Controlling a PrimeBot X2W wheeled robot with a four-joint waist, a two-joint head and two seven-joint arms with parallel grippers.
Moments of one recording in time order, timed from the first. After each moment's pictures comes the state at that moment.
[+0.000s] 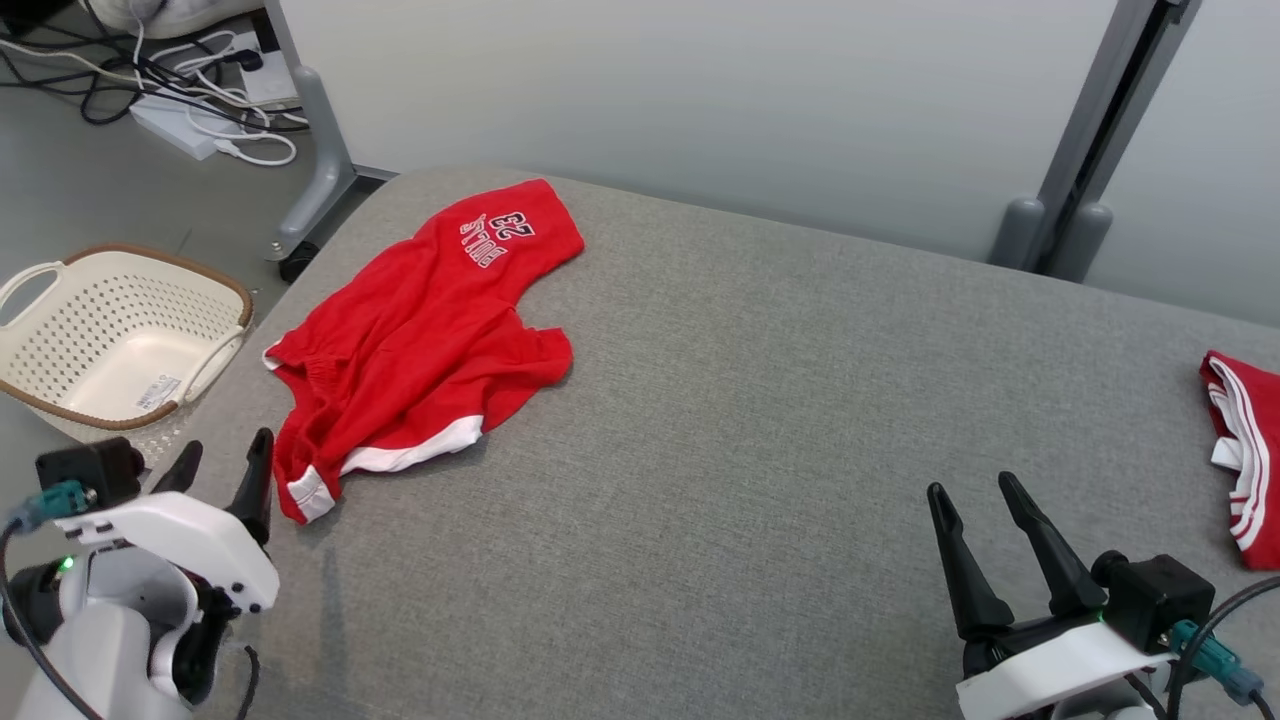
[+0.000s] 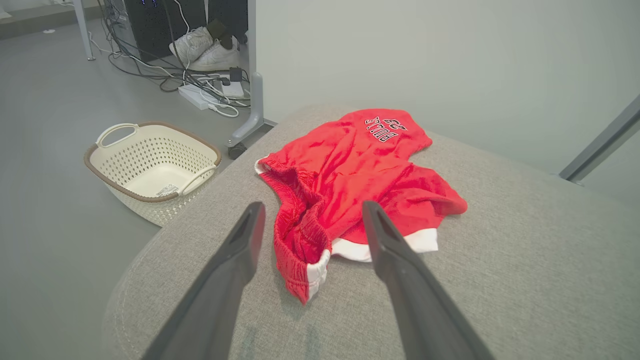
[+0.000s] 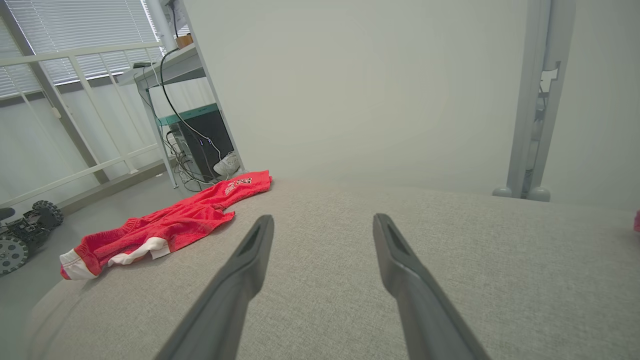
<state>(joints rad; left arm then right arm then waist) -0.30 0.23 0.02 0.56 -0.42 -0.10 0.05 -0.06 -0.11 0.20 0.23 0.34 0.13 -0.26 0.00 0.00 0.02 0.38</state>
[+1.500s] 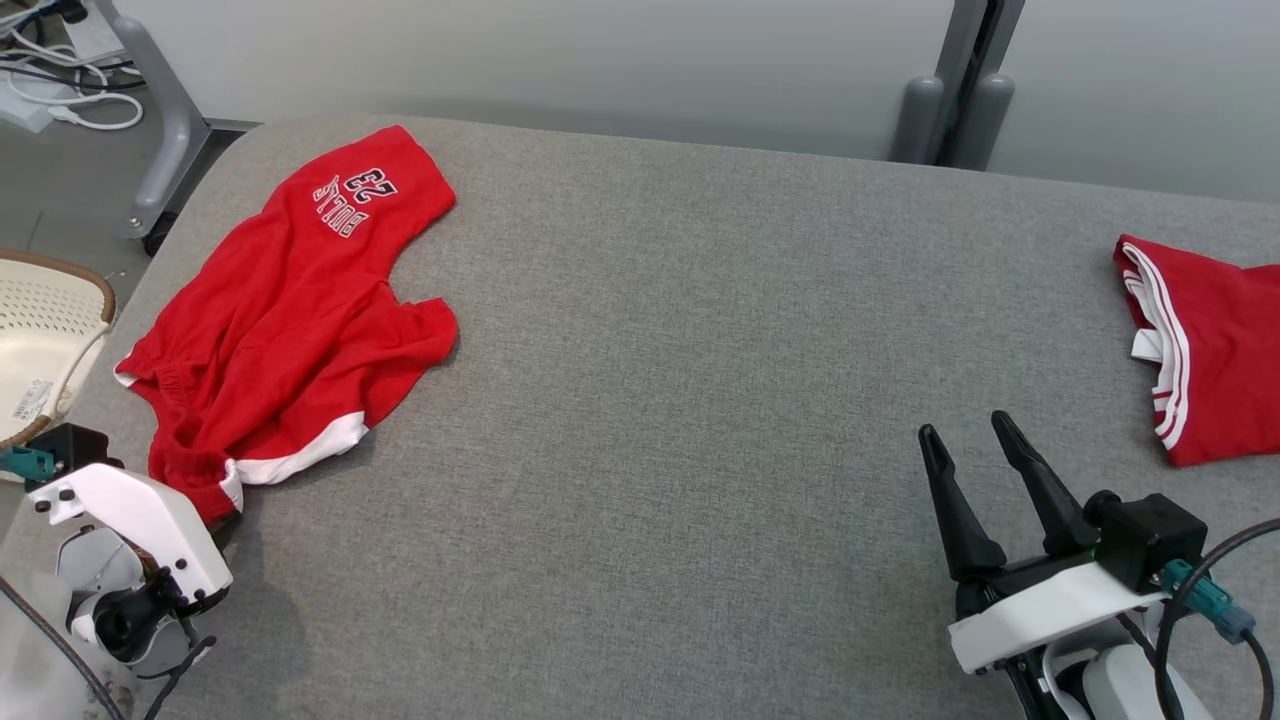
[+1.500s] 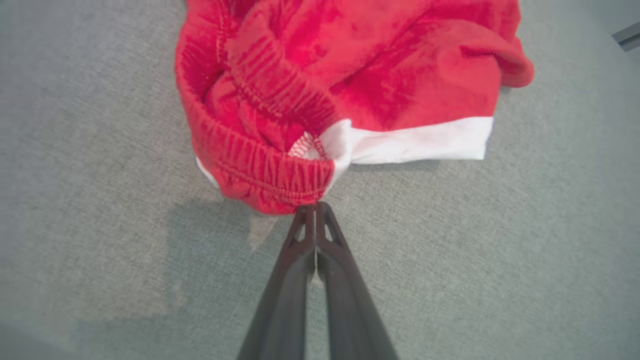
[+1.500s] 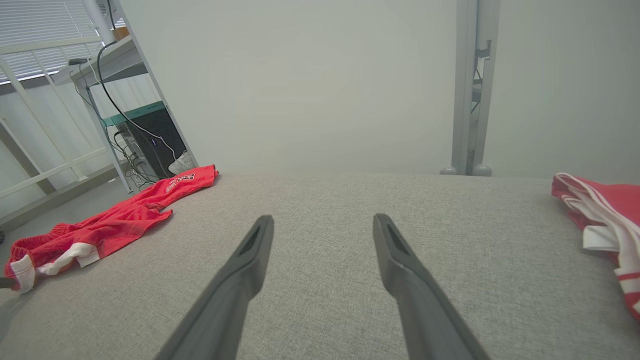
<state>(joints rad) -0.55 0.36 -0.19 0.96 -0.85 -0.13 0.47 -0.17 -0.12 0.22 0.27 0.34 0.13 -0.26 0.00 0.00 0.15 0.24</state>
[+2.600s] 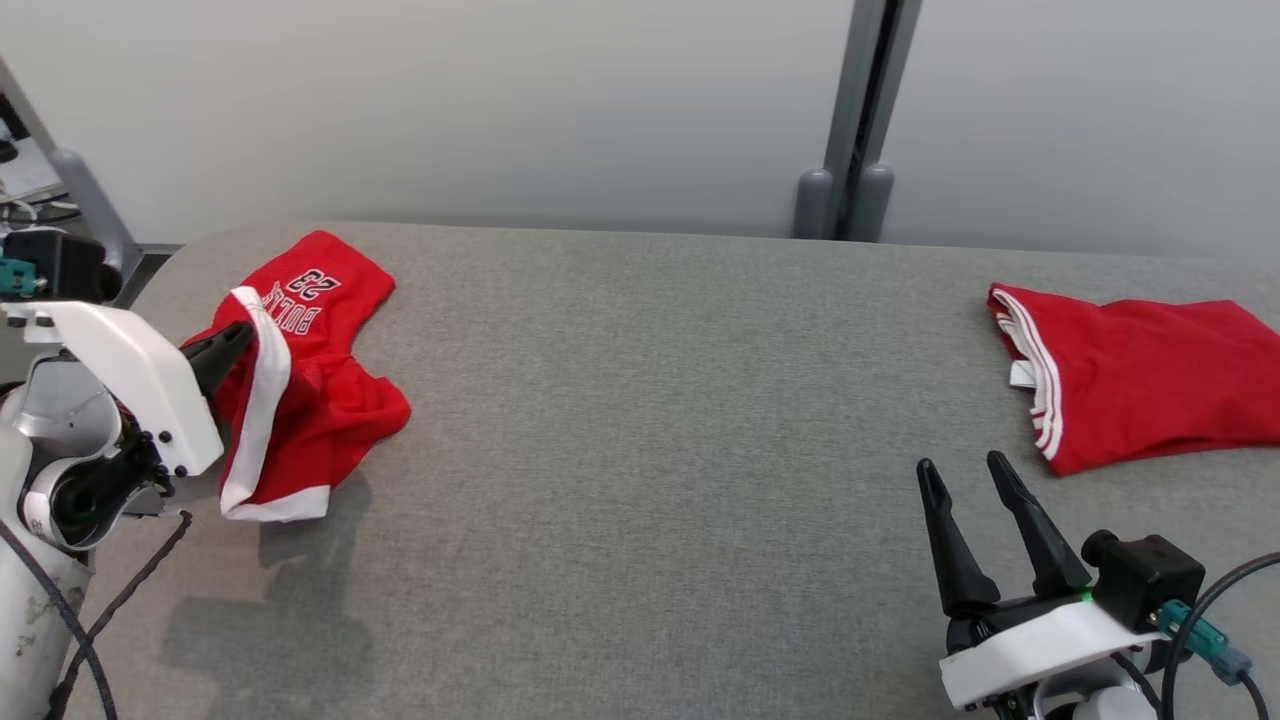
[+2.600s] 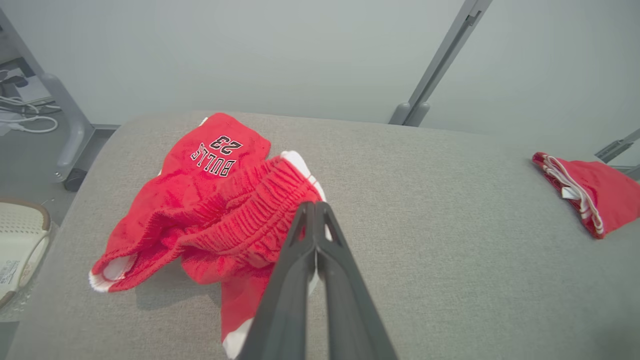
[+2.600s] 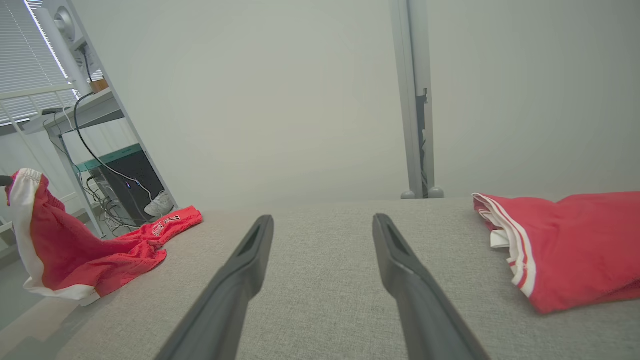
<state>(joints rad) -0.62 0.54 -0.39 0.52 -0.93 -0.13 0.48 -0.11 -0.07 0.19 0.25 0.36 0.13 -0.26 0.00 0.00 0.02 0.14</state>
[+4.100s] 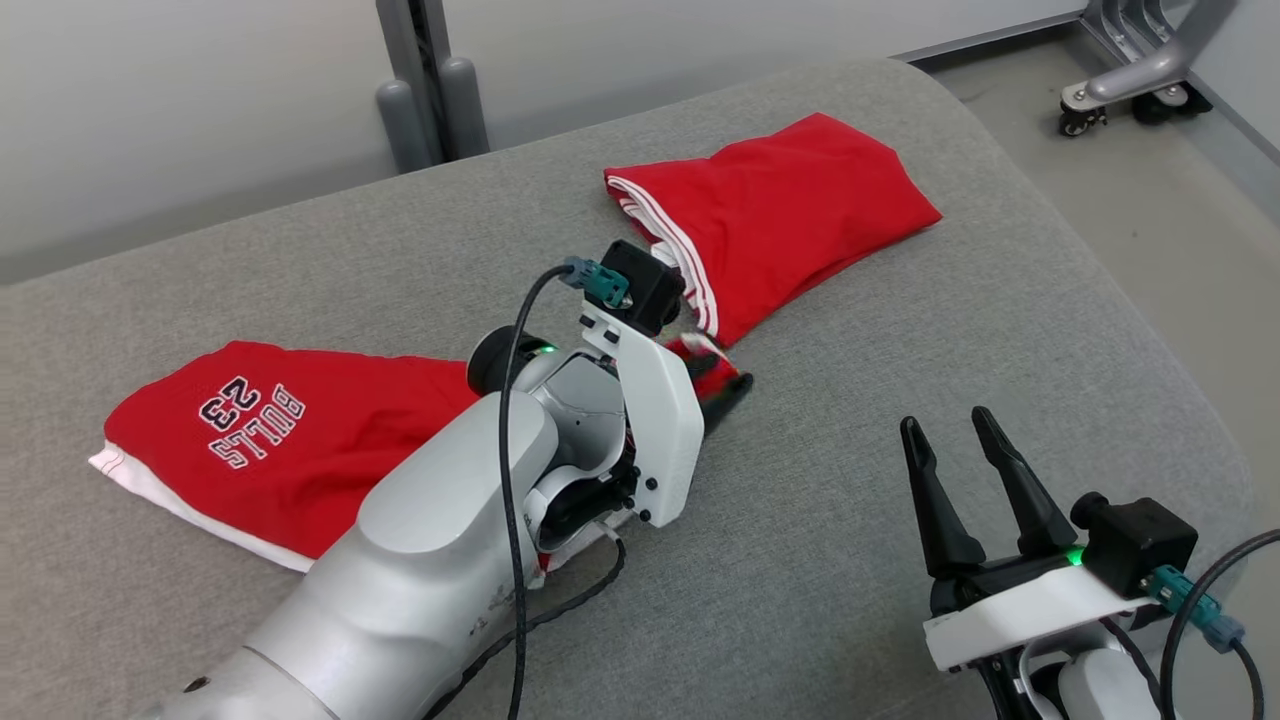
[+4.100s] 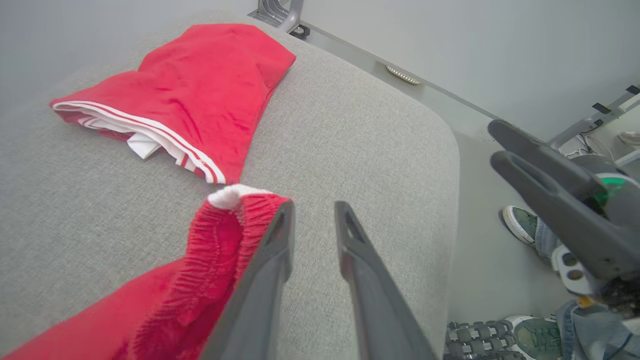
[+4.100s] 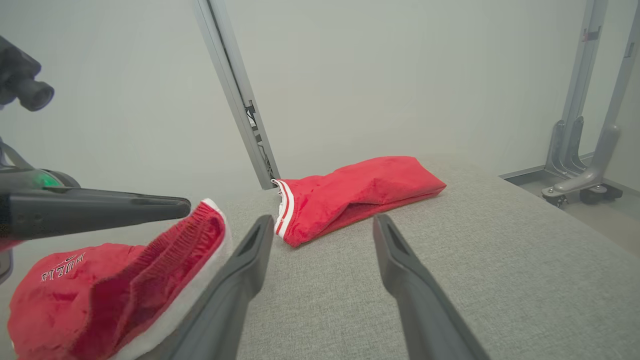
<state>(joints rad) -0.83 0.07 -0.89 0.60 -0.86 -0.13 0.38 -0.16 -0.06 0.20 0.23 0.35 0.13 -0.26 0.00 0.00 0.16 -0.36</state>
